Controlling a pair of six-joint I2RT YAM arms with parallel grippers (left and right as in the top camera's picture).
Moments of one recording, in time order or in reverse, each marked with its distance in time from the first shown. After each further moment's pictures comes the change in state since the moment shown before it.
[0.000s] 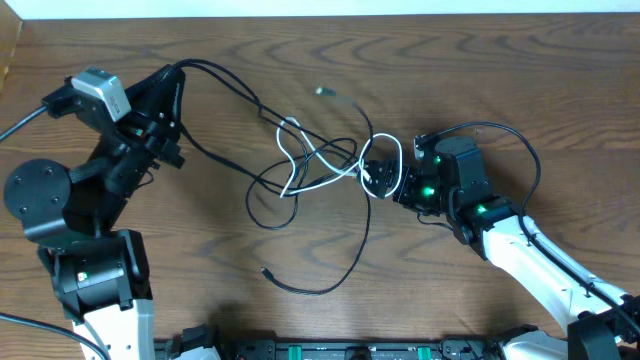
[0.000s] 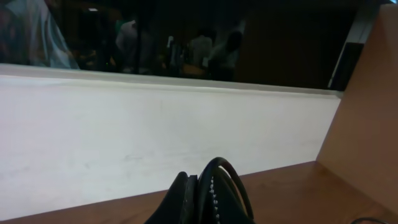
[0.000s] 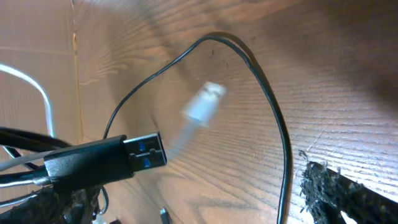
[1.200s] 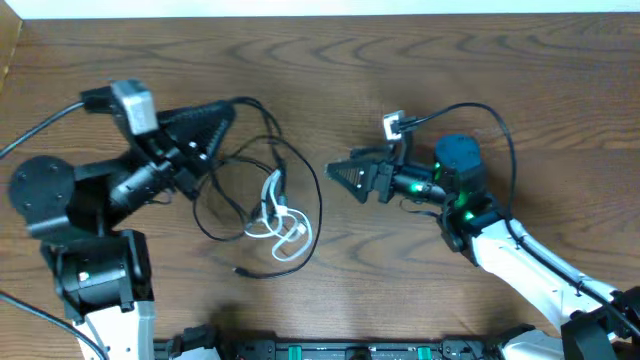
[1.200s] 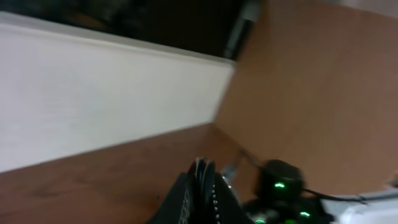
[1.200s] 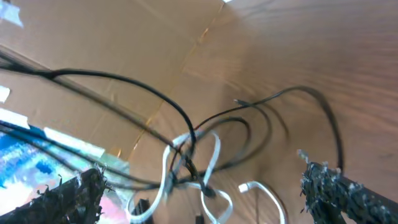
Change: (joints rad) left arm -0.052 0.002 0.016 -0.041 0.389 -0.193; right arm 0.085 0.013 -0.019 0.561 -0.227 -0.110
